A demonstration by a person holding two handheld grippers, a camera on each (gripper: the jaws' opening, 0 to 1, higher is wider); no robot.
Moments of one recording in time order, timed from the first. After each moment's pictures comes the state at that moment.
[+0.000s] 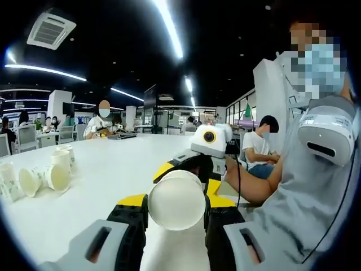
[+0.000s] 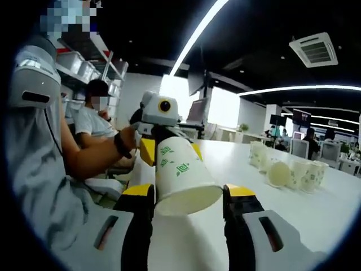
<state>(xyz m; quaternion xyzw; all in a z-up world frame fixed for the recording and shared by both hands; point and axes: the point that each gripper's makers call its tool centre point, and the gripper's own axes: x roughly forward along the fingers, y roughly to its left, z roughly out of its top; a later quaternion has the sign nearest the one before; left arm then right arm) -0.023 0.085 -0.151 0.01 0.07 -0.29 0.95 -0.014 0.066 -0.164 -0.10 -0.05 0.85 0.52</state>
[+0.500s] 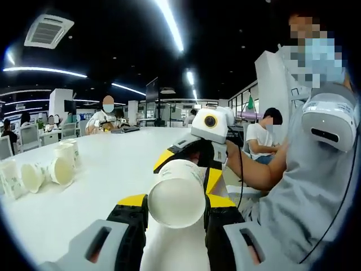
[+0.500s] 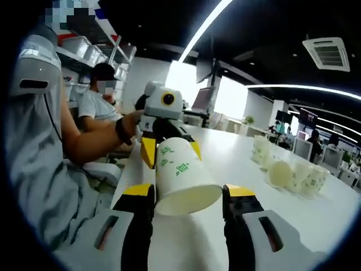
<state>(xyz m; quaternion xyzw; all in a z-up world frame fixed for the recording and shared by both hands) -0.020 0.097 -0.167 0.02 0.08 -0.28 0.96 -0.004 0.077 -0.174 -0.15 -0.05 0.85 0.50</state>
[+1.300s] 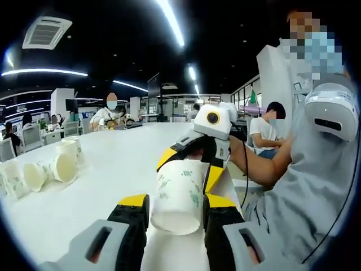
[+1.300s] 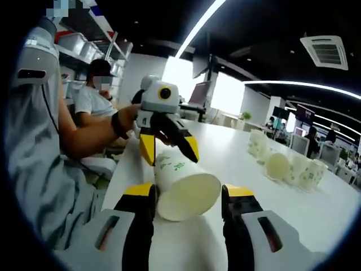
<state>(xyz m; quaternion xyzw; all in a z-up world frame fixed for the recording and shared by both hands) -0.015 0.103 -0.177 0.04 0.10 -0.27 0.96 0.009 0.079 -0.185 -0.17 -0.04 0.84 0.51</state>
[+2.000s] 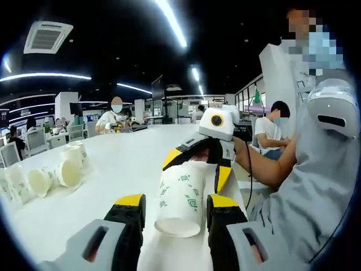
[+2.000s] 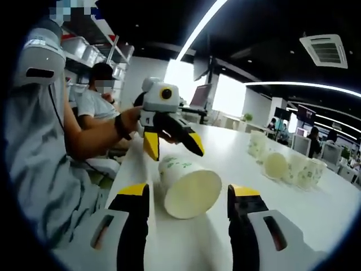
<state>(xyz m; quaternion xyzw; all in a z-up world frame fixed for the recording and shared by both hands) -0.006 0.098 -0.167 0.06 0.09 -0.25 0.96 0.015 0.065 -0.182 -0.16 -0.04 0.85 0.50</state>
